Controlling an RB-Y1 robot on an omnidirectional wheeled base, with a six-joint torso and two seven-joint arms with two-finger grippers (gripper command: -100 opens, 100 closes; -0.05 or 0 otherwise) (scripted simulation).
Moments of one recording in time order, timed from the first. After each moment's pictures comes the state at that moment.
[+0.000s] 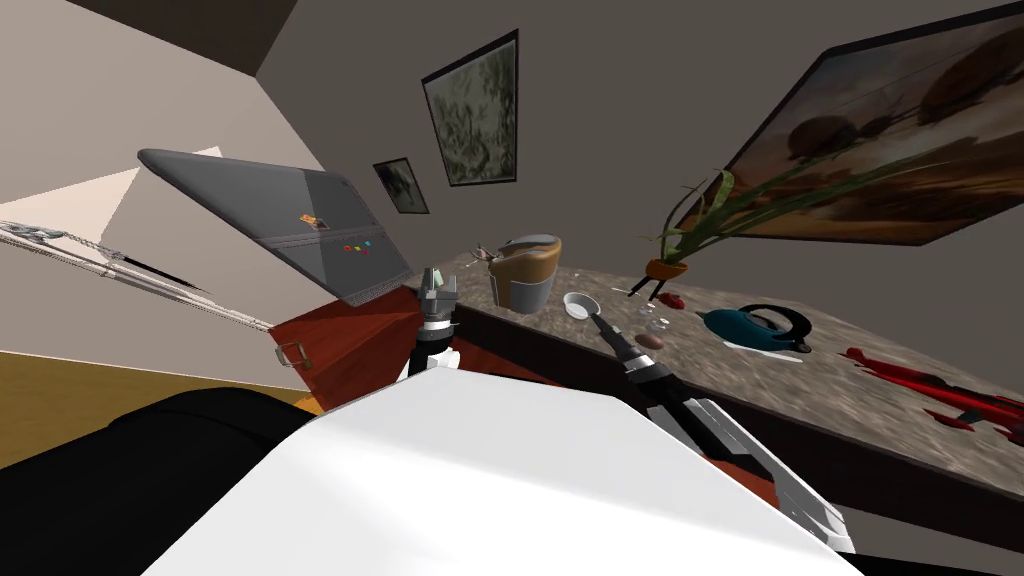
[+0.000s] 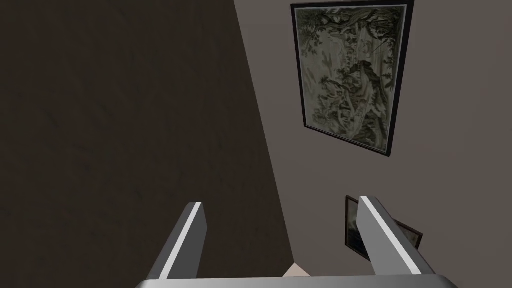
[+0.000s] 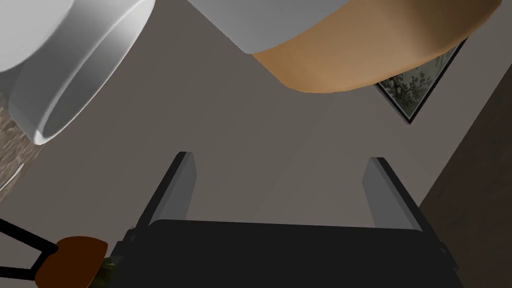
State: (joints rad) left arm 0.50 0.03 -0.06 -2.25 0.03 -0.59 0.12; right arm 0.60 -0.71 -0.04 -2.06 0.26 -0.35 -0.15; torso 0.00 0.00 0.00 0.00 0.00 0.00
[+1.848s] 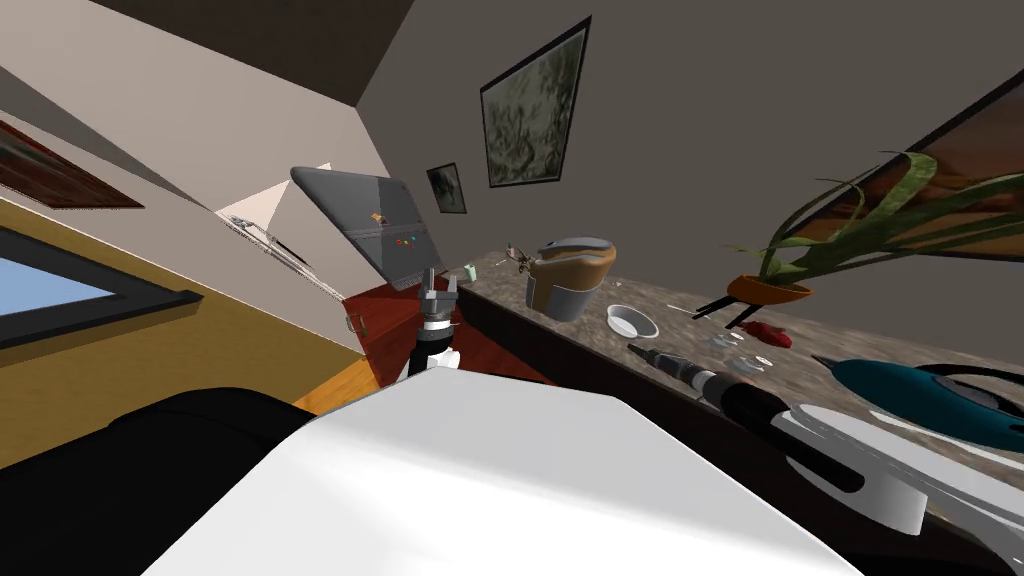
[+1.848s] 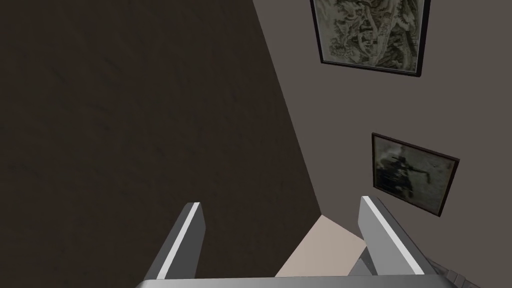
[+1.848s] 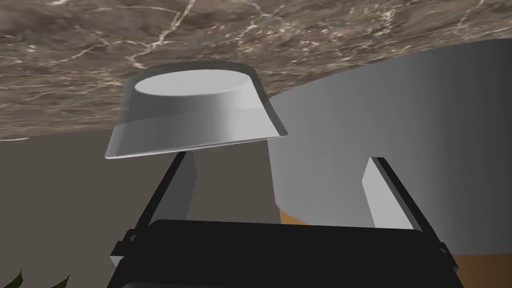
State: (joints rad) left arm 0.50 0.03 -0.06 -2.25 0.03 -0.59 0.12; right arm 0.74 -1.28 -0.10 -1.73 0.53 -0.22 -0.30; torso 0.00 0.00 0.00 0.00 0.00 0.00
